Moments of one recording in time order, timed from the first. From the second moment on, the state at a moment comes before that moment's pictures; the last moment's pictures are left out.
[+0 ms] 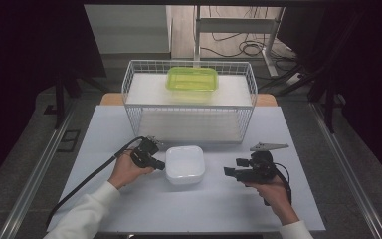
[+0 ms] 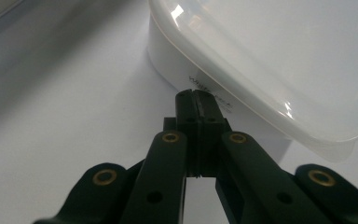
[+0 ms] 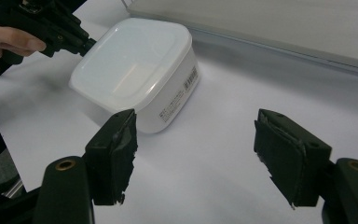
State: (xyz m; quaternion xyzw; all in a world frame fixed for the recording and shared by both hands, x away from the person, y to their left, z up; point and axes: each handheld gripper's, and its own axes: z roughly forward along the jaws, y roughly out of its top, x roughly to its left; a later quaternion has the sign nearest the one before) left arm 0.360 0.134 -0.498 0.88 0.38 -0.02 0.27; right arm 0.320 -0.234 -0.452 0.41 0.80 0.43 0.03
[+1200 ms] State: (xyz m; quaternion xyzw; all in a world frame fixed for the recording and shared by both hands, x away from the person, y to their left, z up) left arm 0.301 0.177 -0.451 0.79 0.47 0.00 0.41; right arm 0.321 -0.234 -0.448 0.42 0.80 0.43 0.04
